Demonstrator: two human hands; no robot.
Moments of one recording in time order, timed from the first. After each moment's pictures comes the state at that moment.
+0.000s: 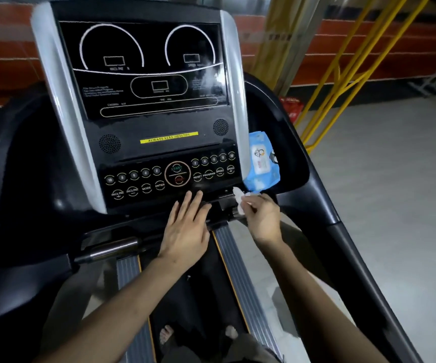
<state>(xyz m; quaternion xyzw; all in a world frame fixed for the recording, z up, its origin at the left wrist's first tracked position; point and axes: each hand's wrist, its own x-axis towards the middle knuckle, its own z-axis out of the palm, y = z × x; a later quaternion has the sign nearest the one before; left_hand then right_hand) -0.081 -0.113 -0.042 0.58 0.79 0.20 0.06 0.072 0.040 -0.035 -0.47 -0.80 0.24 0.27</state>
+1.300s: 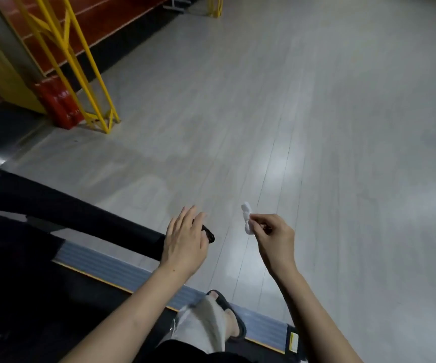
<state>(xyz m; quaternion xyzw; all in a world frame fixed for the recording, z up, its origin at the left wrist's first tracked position) 0.644 -0.135 -0.095 0.83 0.52 0.11 0.18 0.851 -0.207 -0.072 -0.75 -0.41 0.22 0.48</state>
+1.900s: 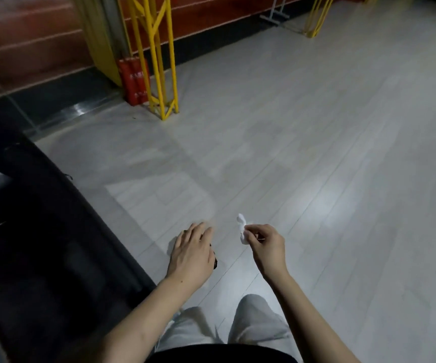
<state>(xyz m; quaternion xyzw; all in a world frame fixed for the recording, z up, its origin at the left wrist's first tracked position) 0.745 -0.026 -0.144 0.73 0.65 0.07 0.19 0.947 0.000 -0.133 -0.68 -0.54 0.34 0.36</state>
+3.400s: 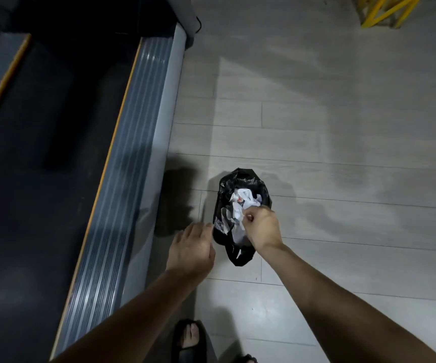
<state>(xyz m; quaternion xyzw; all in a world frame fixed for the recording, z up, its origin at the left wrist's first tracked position) 0.839 0.052 -0.873 0.33 0.91 0.06 0.23 0.890 0.242 -0.890 -0.39 -0.85 0.33 -0.06</state>
